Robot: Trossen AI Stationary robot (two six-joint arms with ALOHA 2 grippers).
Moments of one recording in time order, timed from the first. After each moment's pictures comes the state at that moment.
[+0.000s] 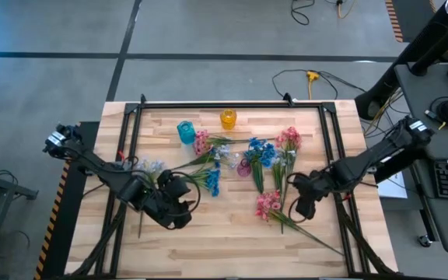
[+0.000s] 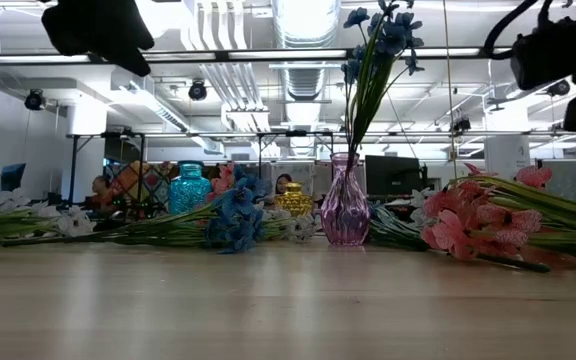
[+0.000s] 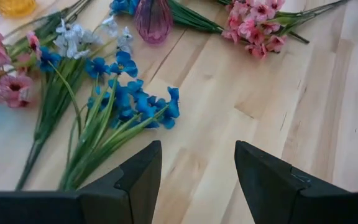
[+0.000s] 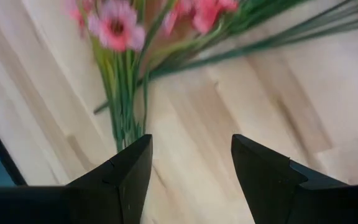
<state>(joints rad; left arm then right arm) -0.58 1.37 1.06 -0.73 -0.58 -0.96 0.46 1.10 0.71 -0.82 -0.04 1.03</state>
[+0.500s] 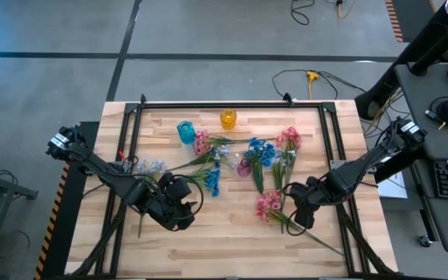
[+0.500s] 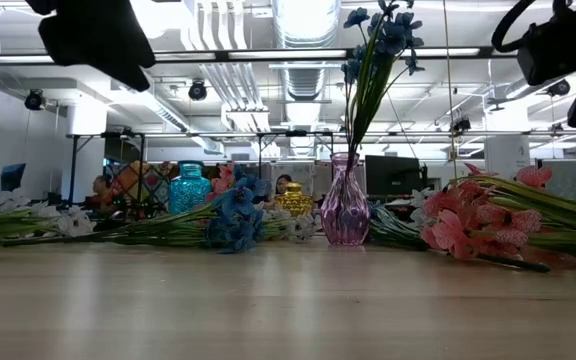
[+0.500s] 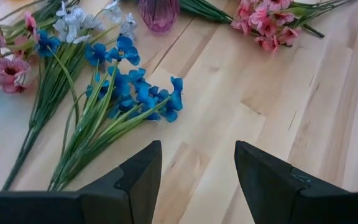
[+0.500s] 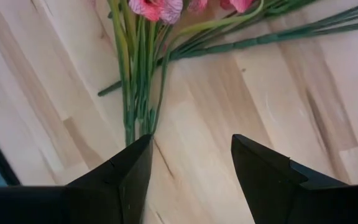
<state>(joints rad) -0.58 1.42 1.06 -0.73 -0.58 -1.02 0.55 1.24 0.78 -0.82 -0.03 1.03</state>
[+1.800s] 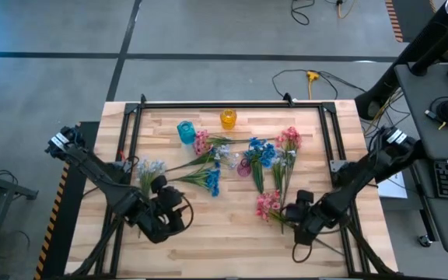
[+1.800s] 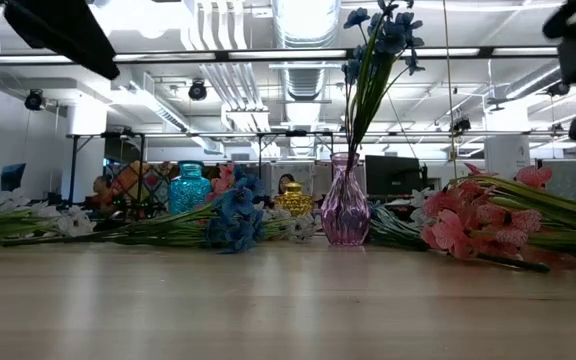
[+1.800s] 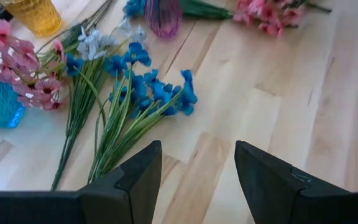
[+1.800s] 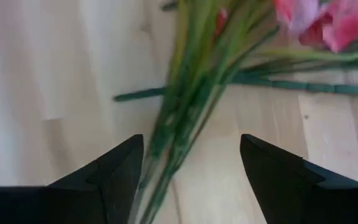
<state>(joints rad) -0.73 1.42 1.06 -0.84 -0.73 -1.01 0.75 1.48 0.78 -0.61 0.19 0.94</state>
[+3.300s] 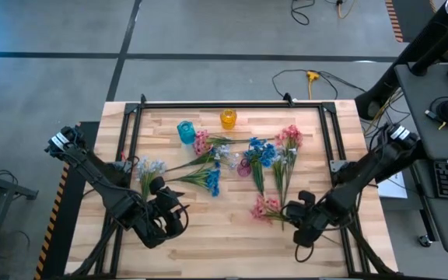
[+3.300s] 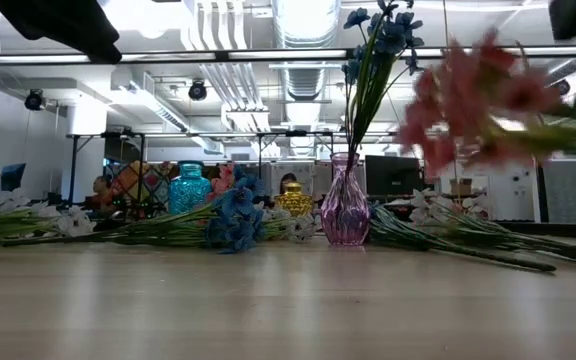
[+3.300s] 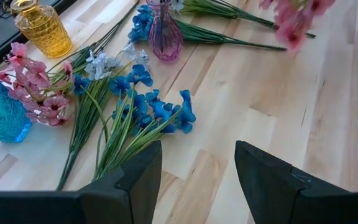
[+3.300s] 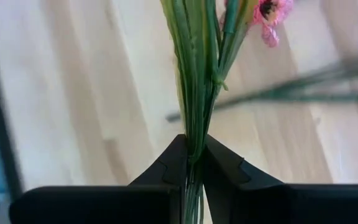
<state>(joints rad) -0.77 1.42 1.06 -0.83 -0.83 -1.04 0.75 1.39 0.84 -0.64 0.20 1.02</state>
